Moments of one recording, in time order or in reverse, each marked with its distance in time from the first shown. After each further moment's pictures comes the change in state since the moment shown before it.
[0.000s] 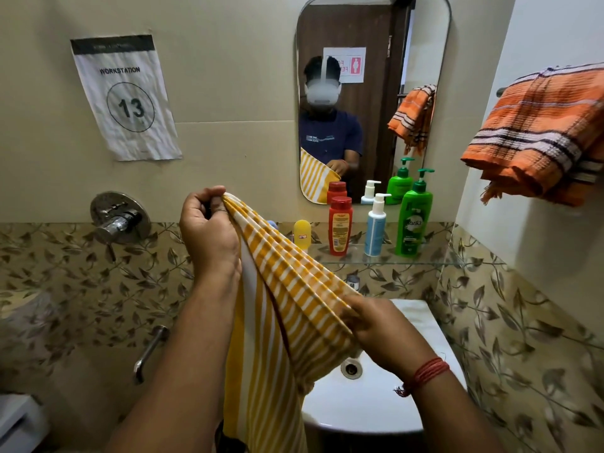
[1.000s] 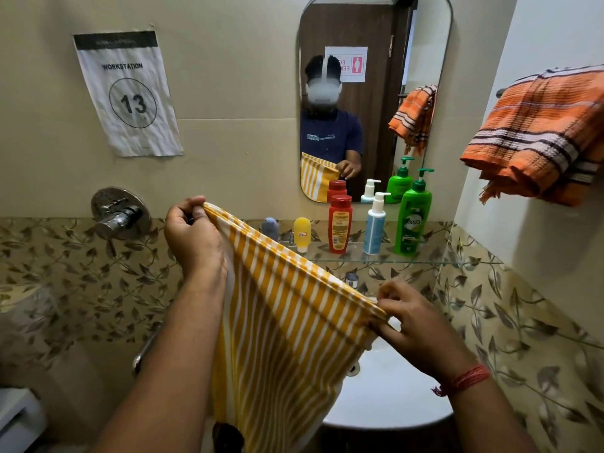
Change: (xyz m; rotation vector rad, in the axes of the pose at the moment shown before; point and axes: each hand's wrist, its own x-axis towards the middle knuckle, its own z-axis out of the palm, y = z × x) left_hand 0.012 -0.009 -0.019 0.077 0.176 -0.129; right_hand -0.018 0.057 -0.018 -0.181 0.224 -0.278
